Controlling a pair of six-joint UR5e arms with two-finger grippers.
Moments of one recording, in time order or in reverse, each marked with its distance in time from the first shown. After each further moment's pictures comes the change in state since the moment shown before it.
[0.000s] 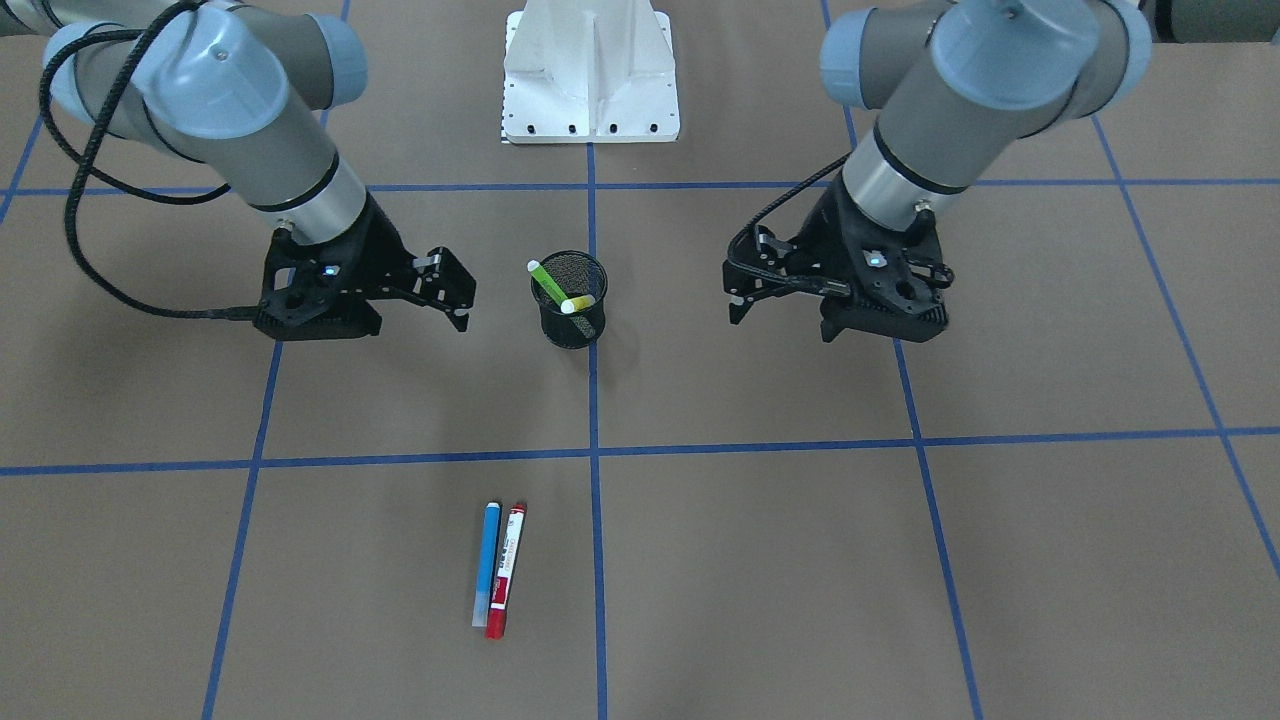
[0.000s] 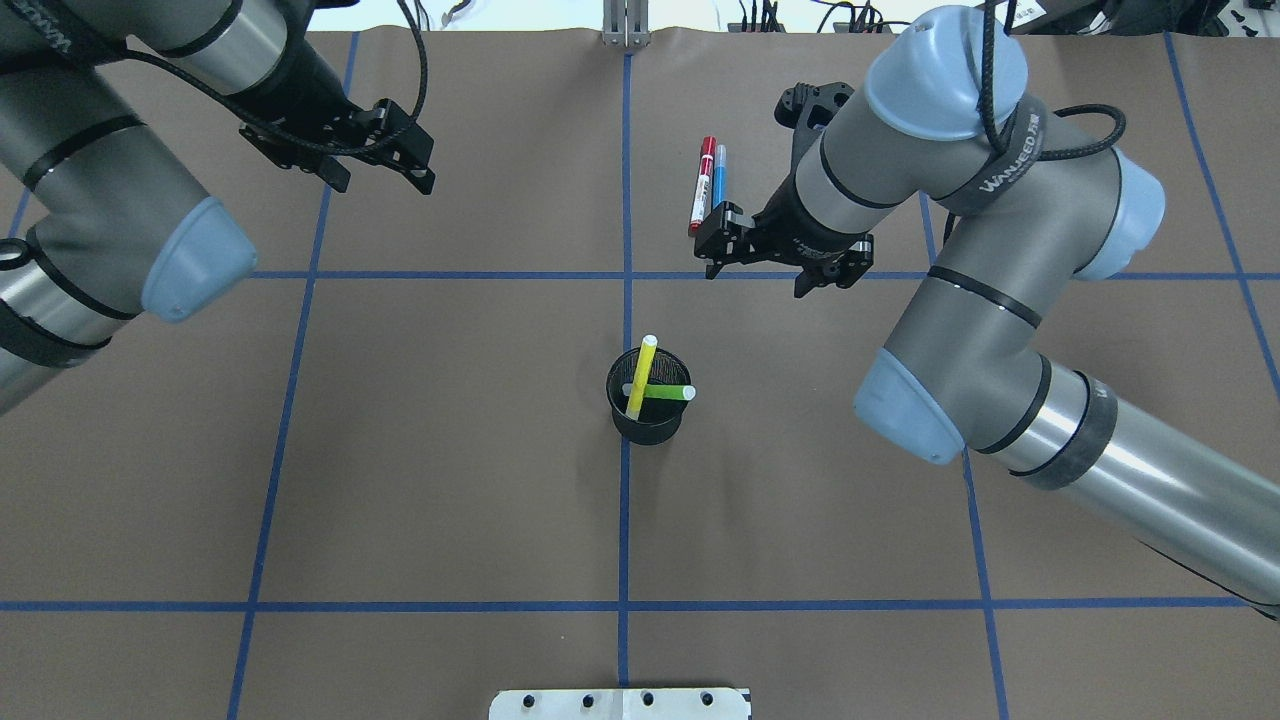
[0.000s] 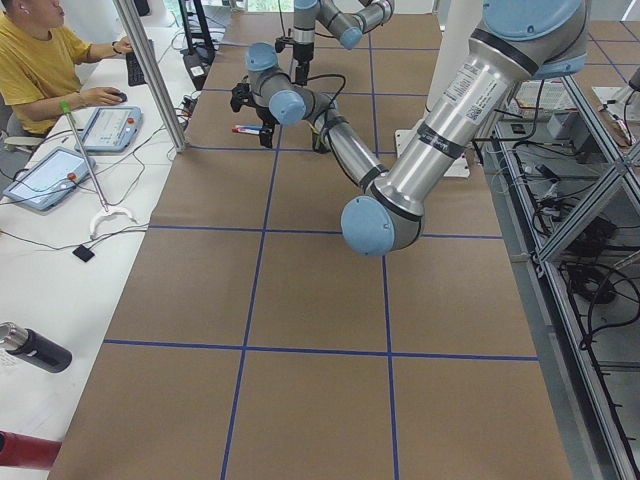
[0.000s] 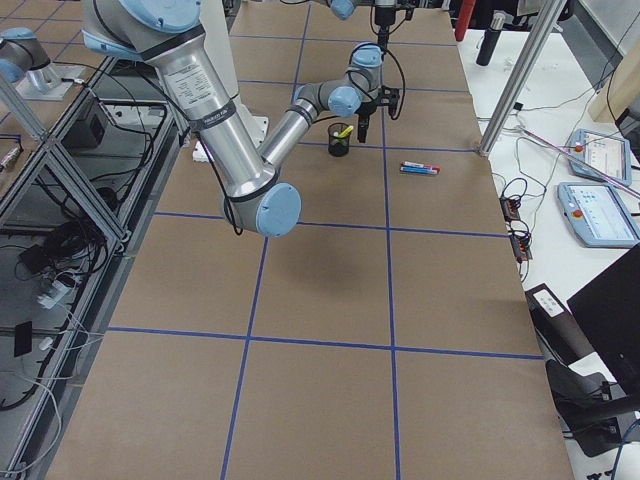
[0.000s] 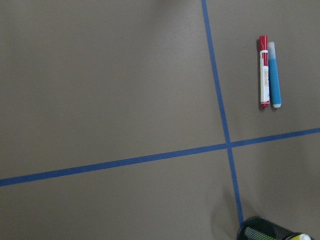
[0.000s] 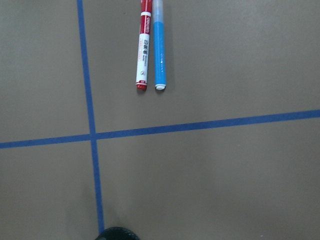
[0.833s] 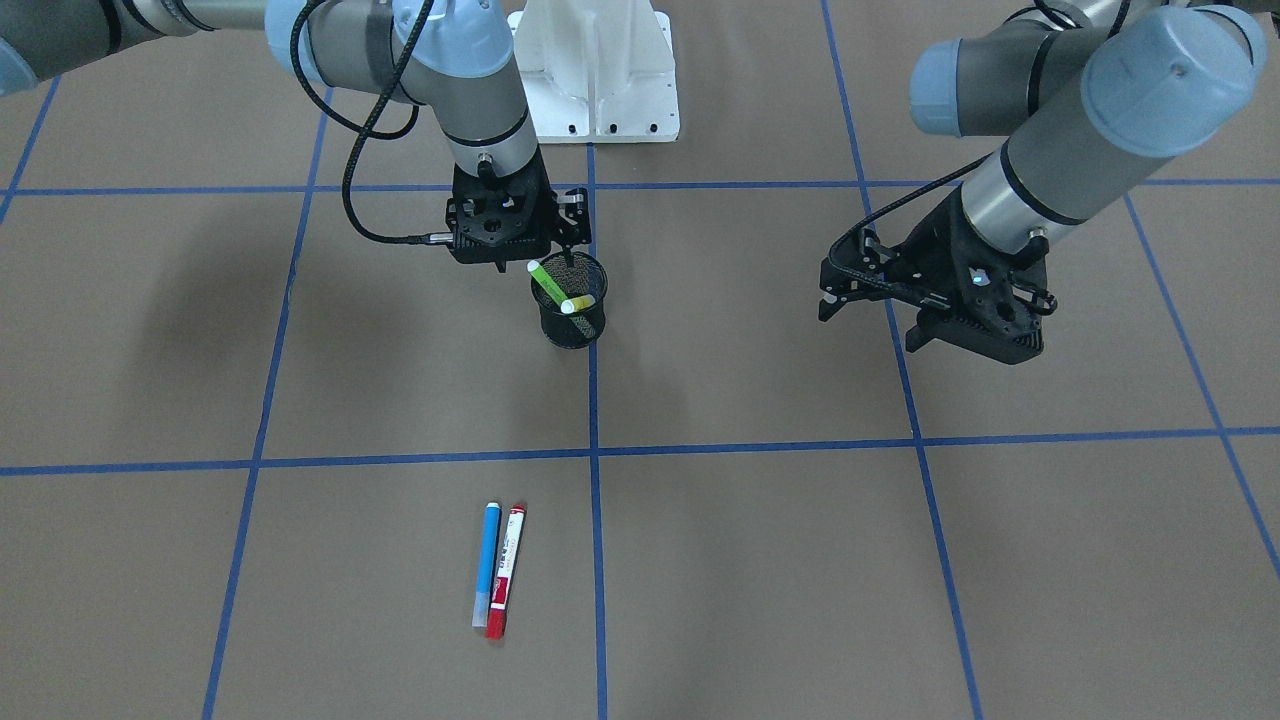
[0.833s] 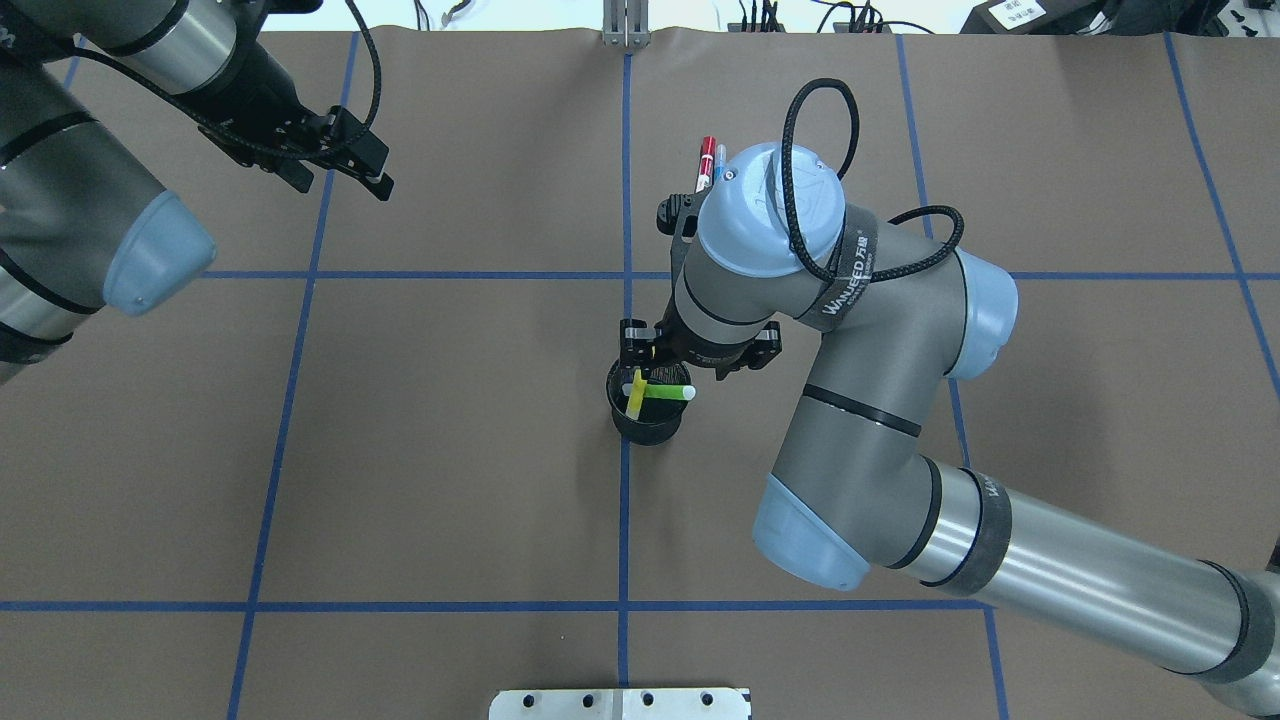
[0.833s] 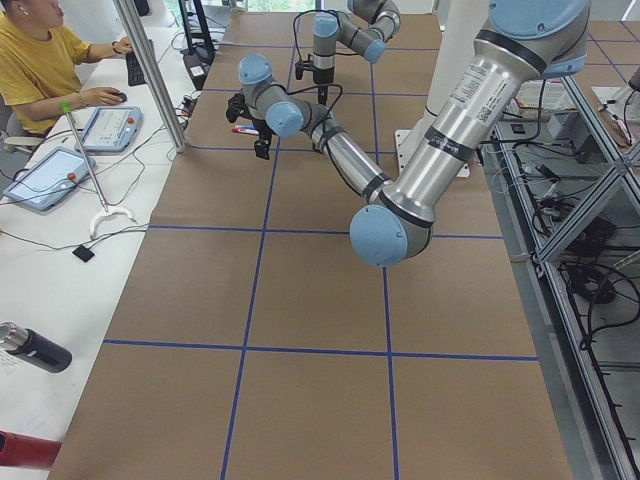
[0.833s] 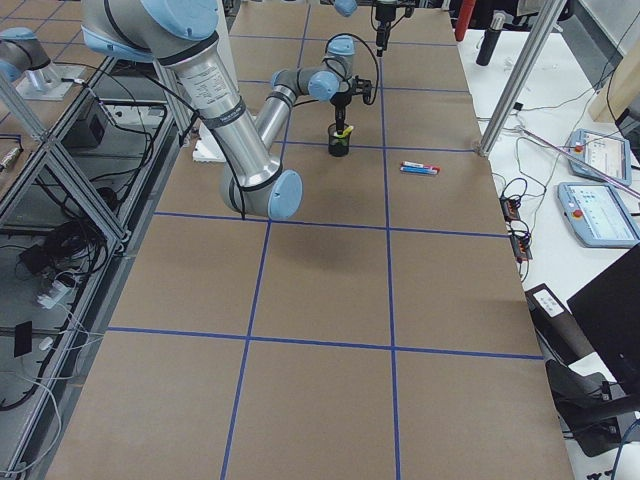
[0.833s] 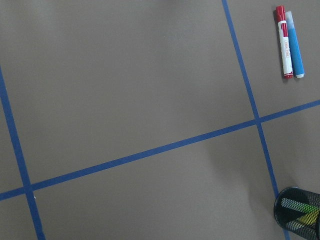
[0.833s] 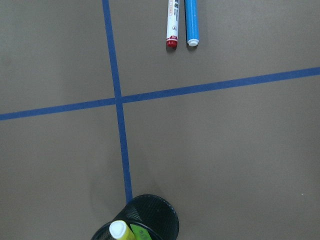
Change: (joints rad) left arm -0.025 0.037 0.001 -0.004 -0.031 0.076; right arm -0.177 0.066 -0.005 -0.100 -0.140 -0.097
